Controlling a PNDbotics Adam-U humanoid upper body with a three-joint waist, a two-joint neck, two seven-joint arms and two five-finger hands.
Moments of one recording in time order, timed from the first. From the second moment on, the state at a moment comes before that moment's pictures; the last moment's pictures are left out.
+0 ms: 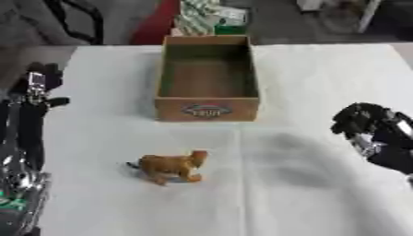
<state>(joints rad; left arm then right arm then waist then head) -0.22 0.27 -0.07 -1.96 -0.04 0.28 0.35 -0.24 -0.33 -0.09 -1.65 -0.09 -0.19 0.48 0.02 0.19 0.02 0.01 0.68</state>
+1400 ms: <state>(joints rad) -0.29 0.40 -0.15 -1.98 -0.25 0.33 0.12 -0.24 -0.33 -0.09 -1.65 -0.15 -0.17 0.47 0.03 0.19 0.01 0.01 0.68</state>
